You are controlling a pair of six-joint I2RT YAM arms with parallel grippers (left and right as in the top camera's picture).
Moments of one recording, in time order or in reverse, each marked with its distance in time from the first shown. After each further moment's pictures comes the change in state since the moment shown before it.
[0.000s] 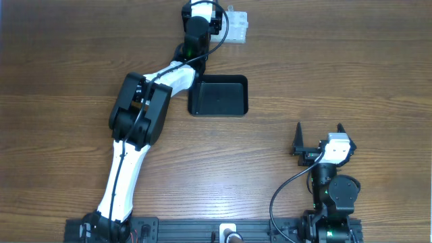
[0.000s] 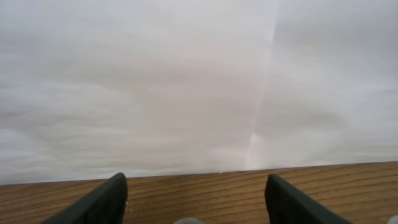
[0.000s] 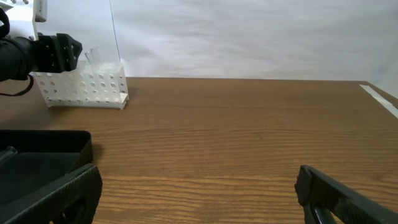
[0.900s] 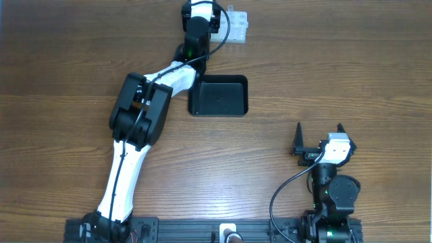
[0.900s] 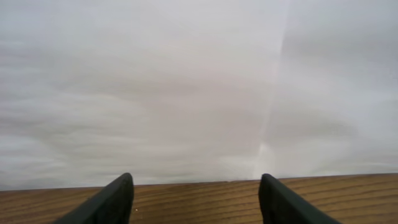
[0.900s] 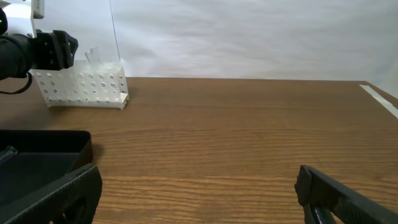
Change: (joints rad) left arm -0.008 0.000 0.000 0.031 -0.041 0.027; right arm 0.000 0.000 0.000 0.000 0.000 -0.001
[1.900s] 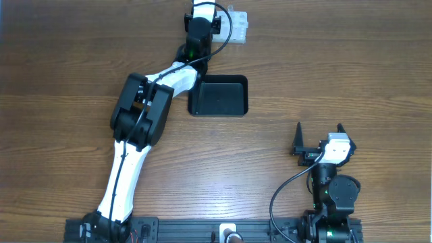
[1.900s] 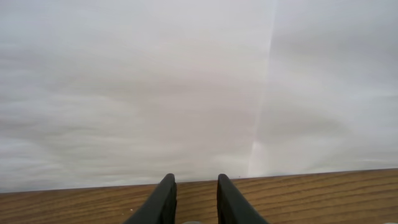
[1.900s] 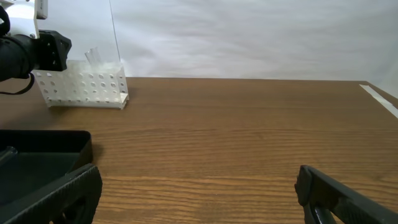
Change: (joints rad) left arm -0.007 0.000 0.000 0.000 0.003 0.011; right arm 0.000 0.000 0.000 0.000 0.000 0.000
